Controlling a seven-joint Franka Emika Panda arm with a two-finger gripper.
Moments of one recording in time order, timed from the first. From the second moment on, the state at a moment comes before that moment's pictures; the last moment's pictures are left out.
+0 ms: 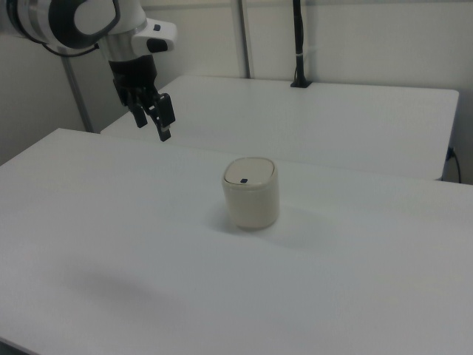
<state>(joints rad) -0.06 -0.08 -0.02 -1.68 0.07 1.73 0.17</state>
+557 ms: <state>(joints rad) -0.06 -0.08 -0.02 -1.69 0.03 1.73 -0.11</state>
